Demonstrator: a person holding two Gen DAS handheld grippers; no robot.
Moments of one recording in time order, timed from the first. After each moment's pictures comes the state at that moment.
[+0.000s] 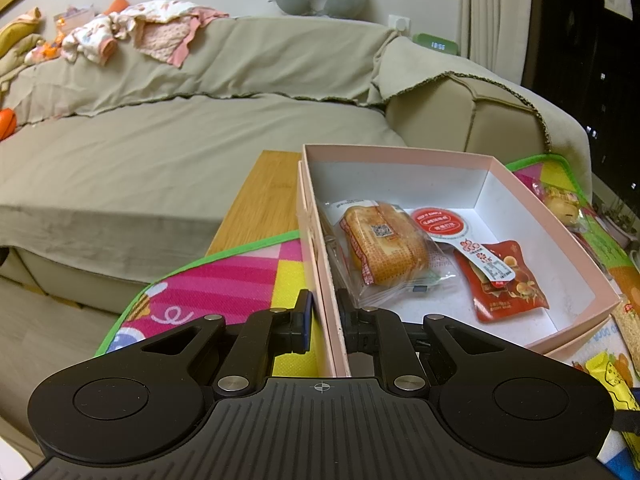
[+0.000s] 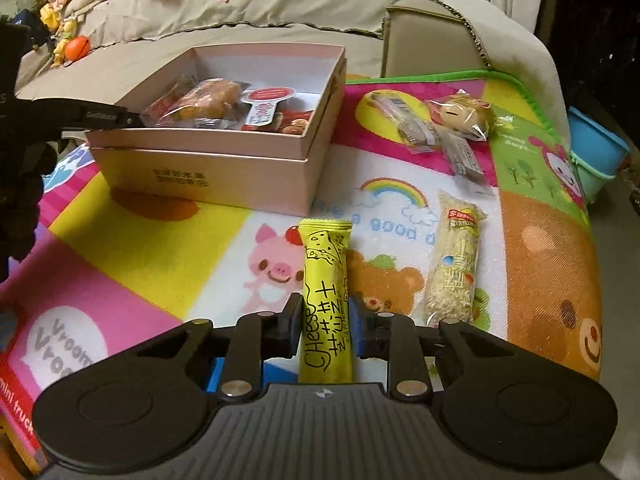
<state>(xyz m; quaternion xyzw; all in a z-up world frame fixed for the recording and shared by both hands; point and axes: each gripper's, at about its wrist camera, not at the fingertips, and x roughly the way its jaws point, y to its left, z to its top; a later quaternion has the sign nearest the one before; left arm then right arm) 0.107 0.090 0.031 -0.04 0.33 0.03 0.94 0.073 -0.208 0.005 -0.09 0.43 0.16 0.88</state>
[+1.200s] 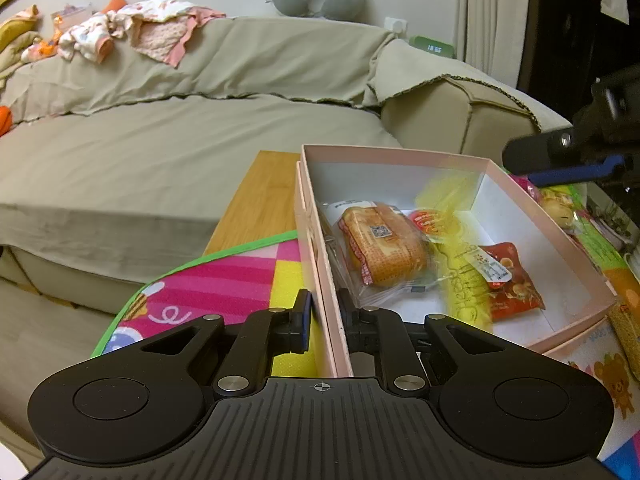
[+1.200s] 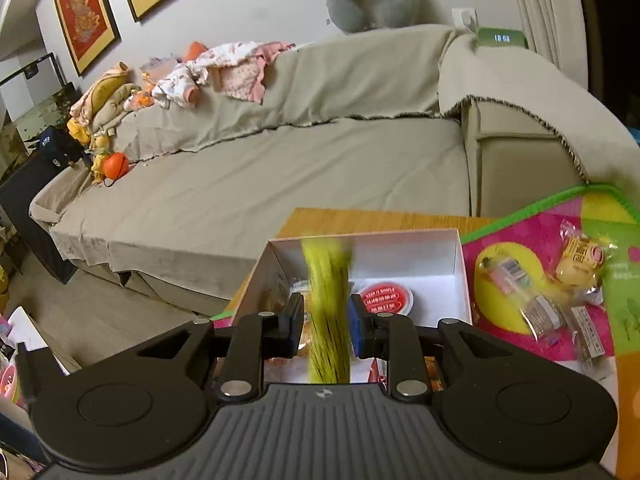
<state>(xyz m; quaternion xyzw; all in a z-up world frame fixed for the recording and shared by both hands) 0.108 0.089 0.033 -0.05 0.33 0.01 0.94 0.181 -0.111 0.093 0.06 0.36 0.22 0.90</state>
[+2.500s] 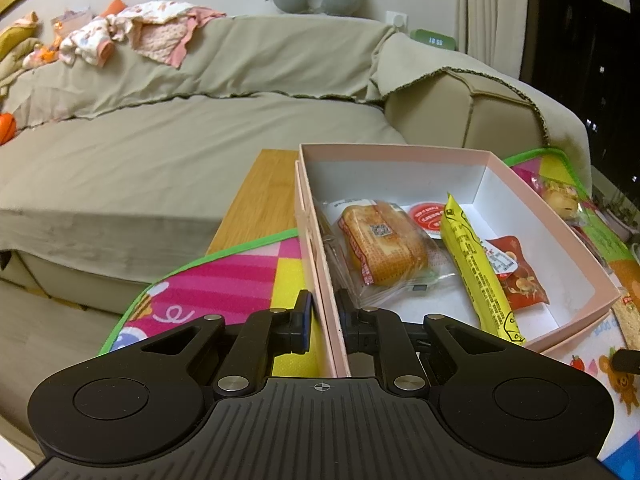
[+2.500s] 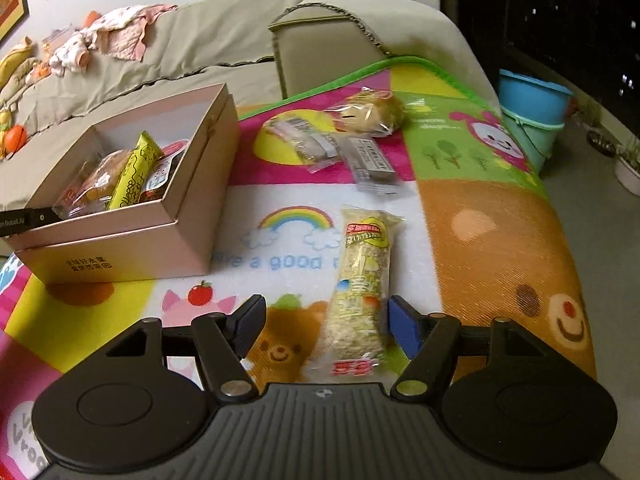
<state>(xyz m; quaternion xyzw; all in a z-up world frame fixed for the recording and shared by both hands) 0.104 0.089 0.031 -0.03 0.33 0.02 0.94 0.103 -0.252 -0.007 0.02 0.40 0.07 0.91</state>
